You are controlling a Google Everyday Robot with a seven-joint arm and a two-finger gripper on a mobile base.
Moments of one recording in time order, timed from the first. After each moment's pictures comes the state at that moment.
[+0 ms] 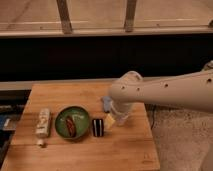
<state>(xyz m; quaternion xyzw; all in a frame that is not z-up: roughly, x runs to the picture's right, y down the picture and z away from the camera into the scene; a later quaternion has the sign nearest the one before) 0.056 0.154 0.694 -0.29 0.12 0.44 0.84</state>
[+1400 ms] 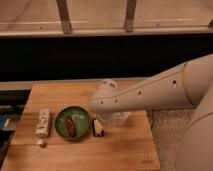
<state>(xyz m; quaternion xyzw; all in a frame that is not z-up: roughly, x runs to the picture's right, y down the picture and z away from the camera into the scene) 0.012 0.168 0.710 -0.22 0.16 0.42 0.87</state>
